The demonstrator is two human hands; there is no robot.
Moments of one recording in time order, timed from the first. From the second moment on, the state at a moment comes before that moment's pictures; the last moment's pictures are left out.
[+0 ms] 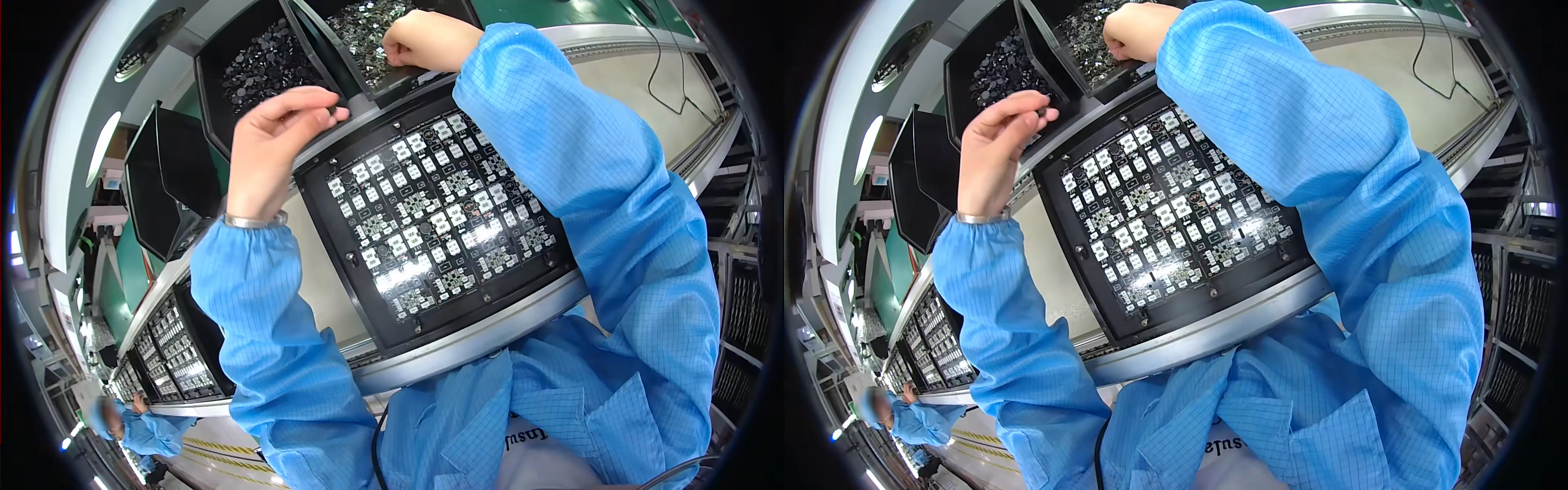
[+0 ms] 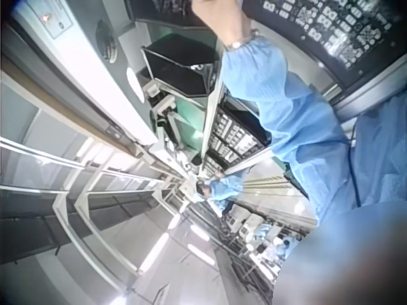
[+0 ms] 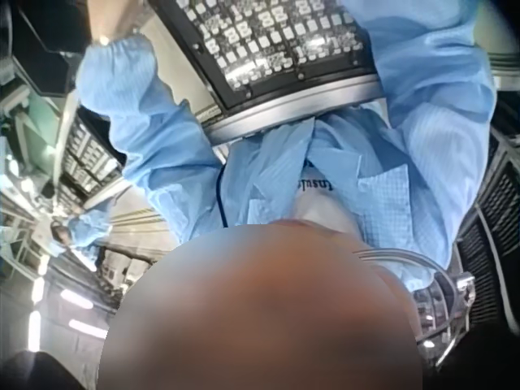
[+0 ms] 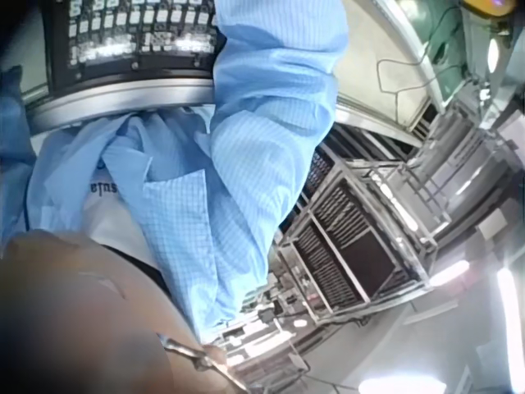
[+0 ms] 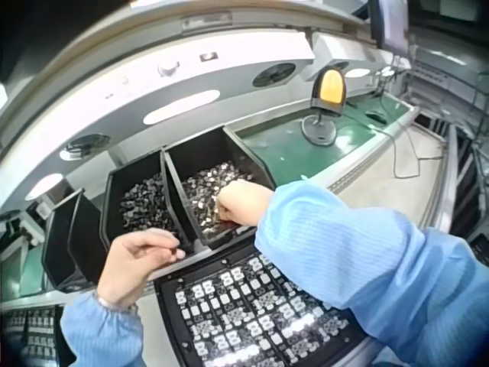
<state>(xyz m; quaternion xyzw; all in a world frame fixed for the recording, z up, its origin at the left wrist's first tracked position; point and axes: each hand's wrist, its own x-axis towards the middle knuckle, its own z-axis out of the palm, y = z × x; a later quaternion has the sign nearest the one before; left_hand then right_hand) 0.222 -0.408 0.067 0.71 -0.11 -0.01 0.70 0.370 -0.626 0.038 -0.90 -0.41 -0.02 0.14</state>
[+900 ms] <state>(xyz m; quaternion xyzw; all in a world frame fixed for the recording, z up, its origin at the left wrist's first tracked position) 0.235 -0.479 0.027 0.93 -0.24 0.05 0.28 0.286 -0.699 0.041 -0.81 -0.37 -0.05 0.45</state>
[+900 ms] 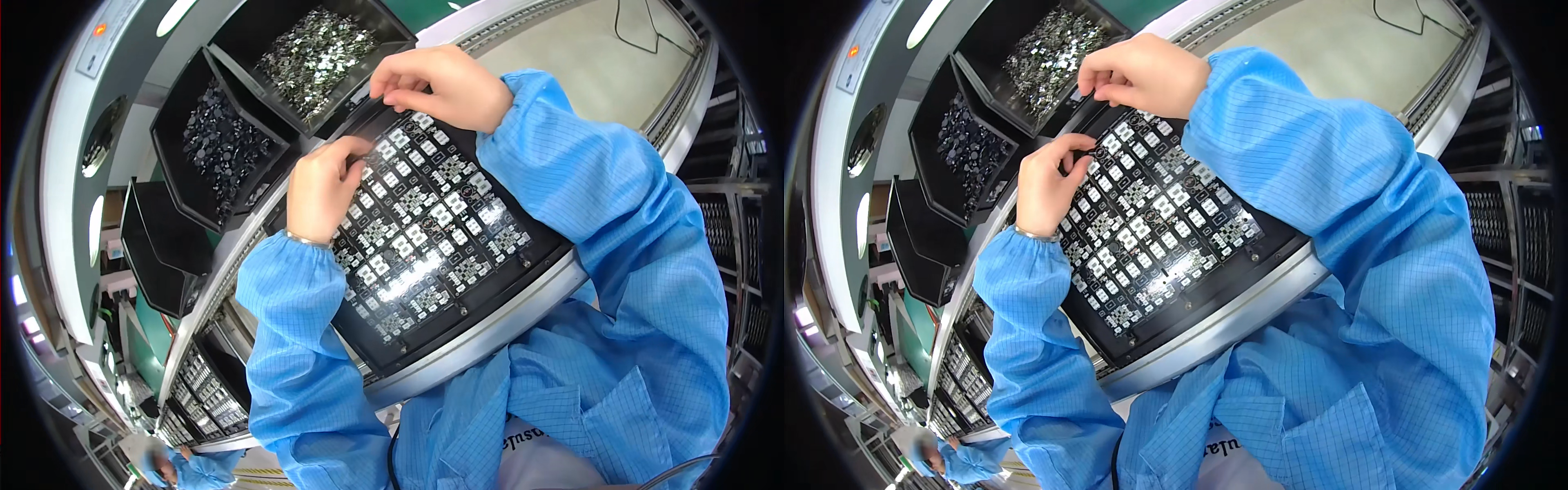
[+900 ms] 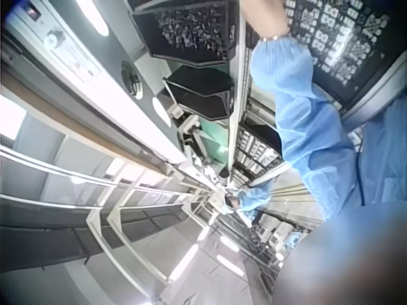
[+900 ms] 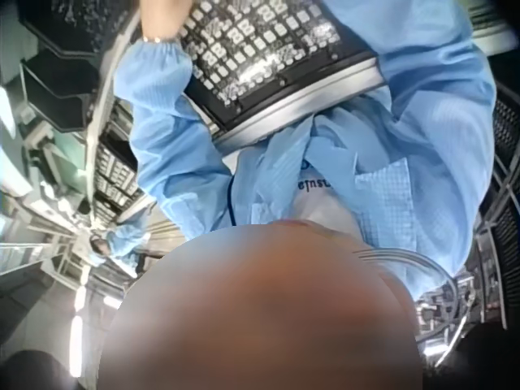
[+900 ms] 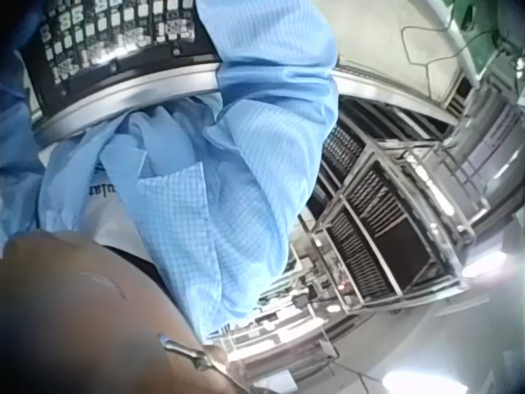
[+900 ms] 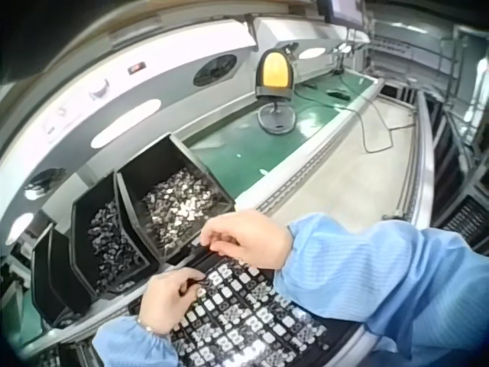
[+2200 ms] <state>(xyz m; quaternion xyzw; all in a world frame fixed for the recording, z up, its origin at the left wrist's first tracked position) 0.241 -0.474 0.010 0.90 -0.36 0.13 0.24 0.283 -0.706 0.029 -0.74 -0.35 0.05 0.57</state>
